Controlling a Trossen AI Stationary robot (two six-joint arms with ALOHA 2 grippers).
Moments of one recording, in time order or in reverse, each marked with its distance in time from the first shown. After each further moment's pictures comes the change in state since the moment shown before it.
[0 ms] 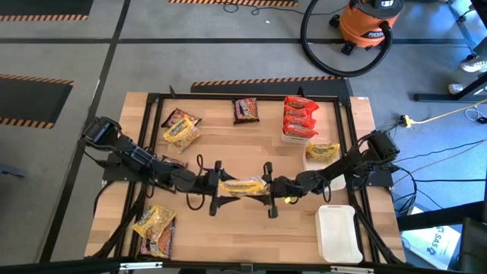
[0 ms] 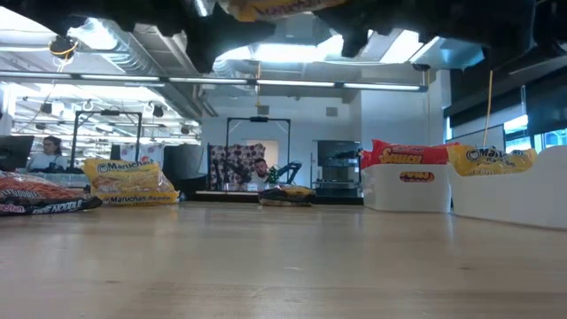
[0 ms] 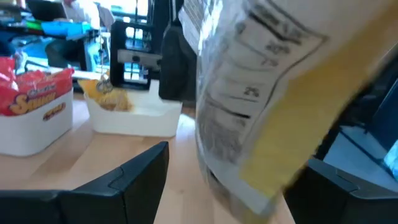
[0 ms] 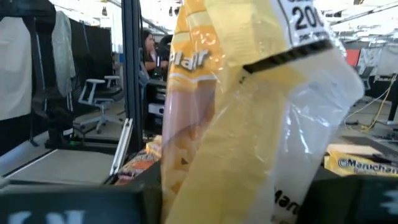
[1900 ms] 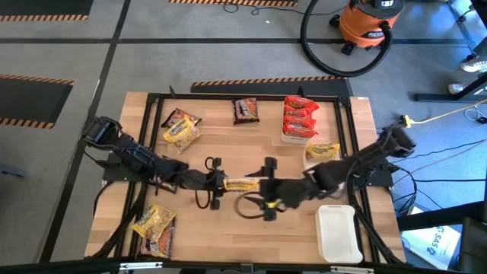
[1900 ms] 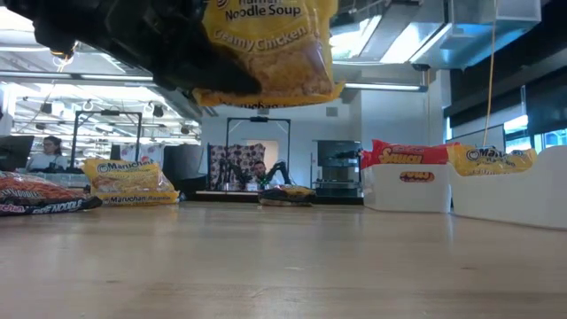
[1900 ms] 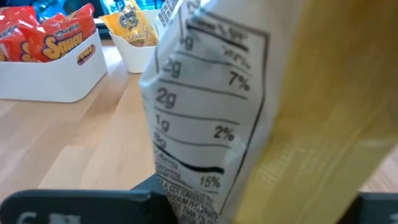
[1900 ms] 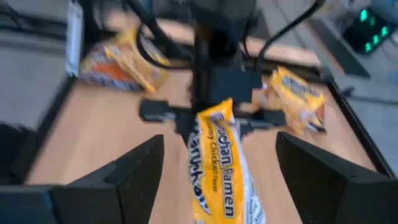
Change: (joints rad) left arm 0.057 0.005 -0.001 -0.293 0.000 0.074; right arm 0.072 -0.155 0.769 -1.698 0.236 0.161
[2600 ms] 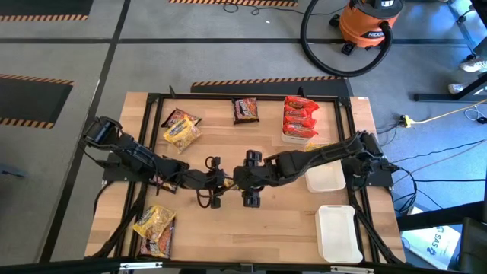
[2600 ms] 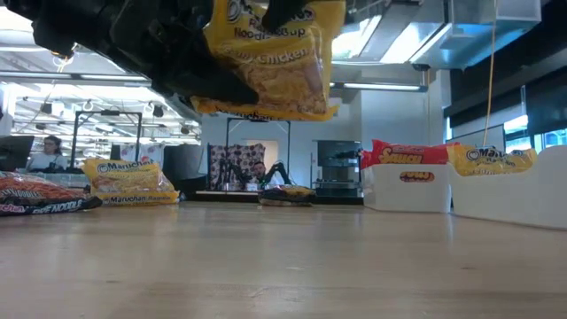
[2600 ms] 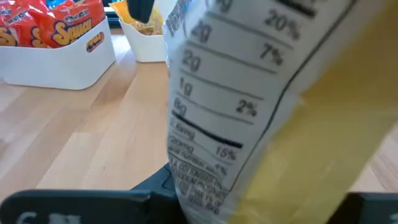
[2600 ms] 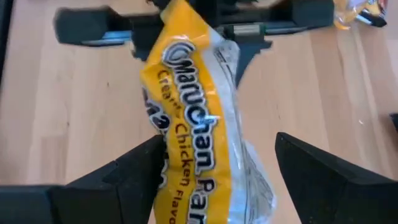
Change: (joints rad) left arm 0.005 0.001 0.000 -0.035 -0.030 -0.032; right arm -0.174 0.286 0.326 -0.457 -0.276 0.146
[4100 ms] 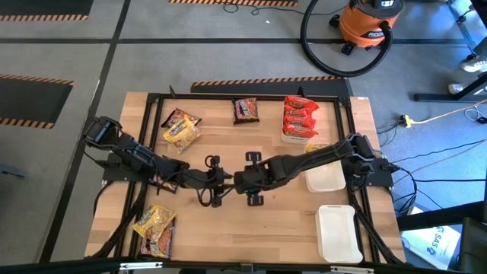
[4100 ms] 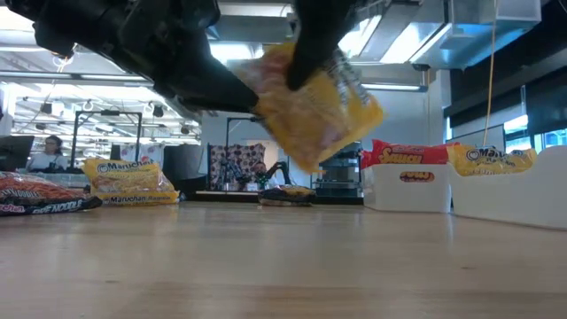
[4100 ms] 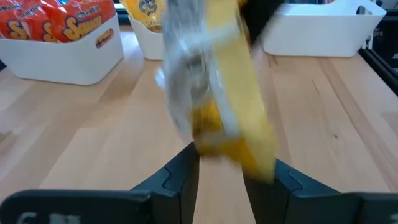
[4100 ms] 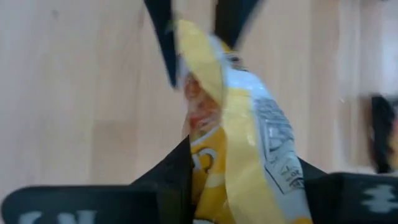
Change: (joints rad) left arm 0.001 0.000 0.000 -0.011 -0.018 -0.028; right arm -0.004 0.064 0.000 -0.126 0.075 -0.108
